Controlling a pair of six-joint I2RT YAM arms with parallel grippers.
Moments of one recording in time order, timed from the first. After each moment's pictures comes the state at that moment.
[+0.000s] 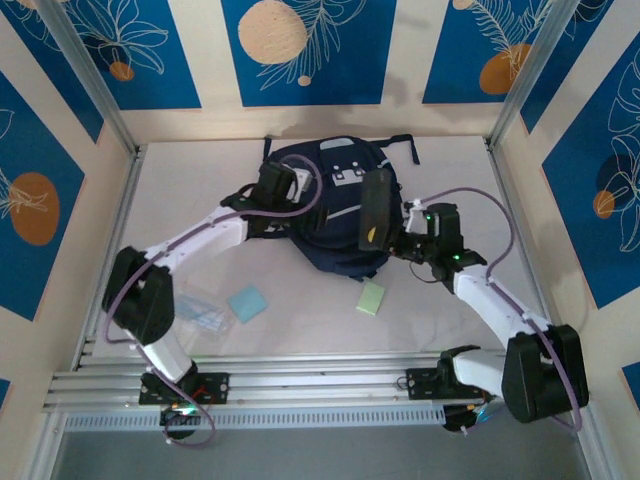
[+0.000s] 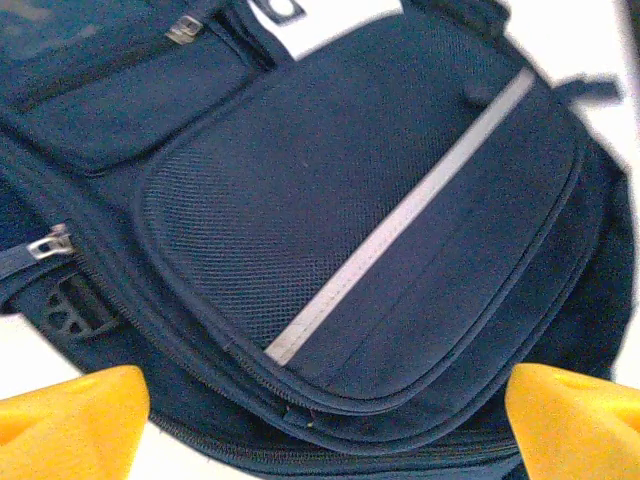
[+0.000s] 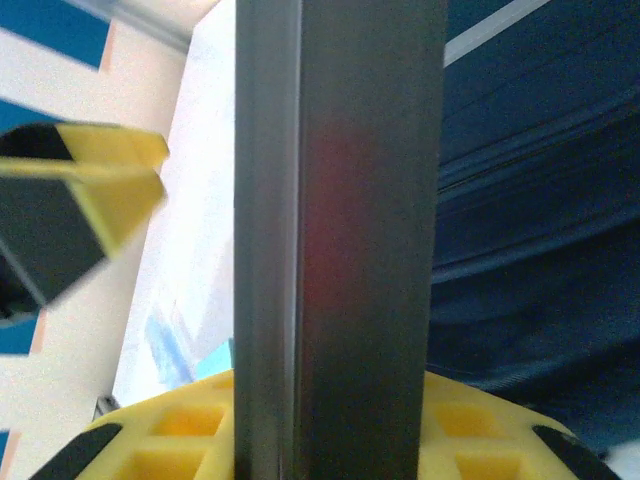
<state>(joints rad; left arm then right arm) -0.63 1.71 1.35 -0.44 0.04 -0.23 0.19 1.14 0.64 -0.11 -0.60 0.62</state>
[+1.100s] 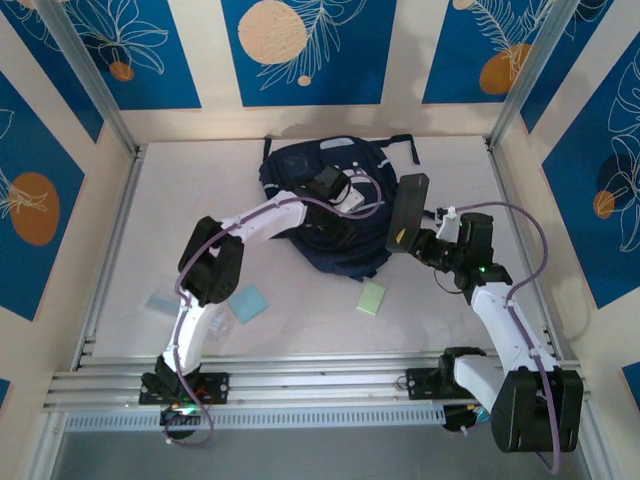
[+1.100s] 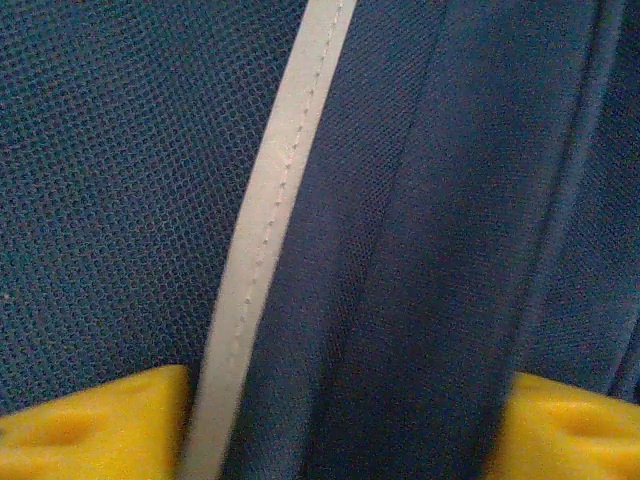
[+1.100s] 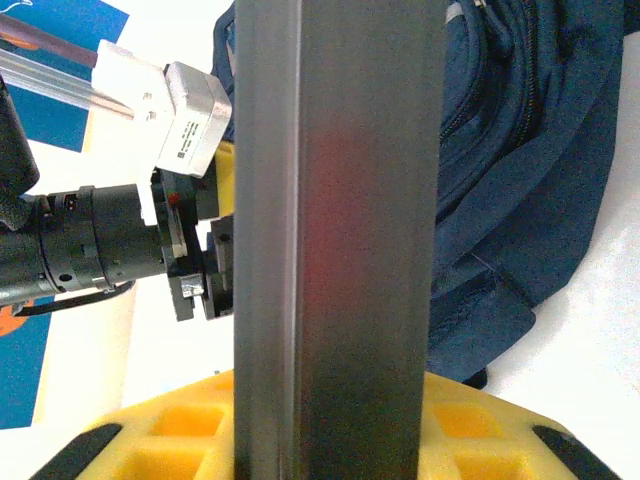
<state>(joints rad) -0.72 2.18 1.83 -0.70 0.04 0.16 -0.02 0.98 0.59 -0.25 -0.65 0.61</state>
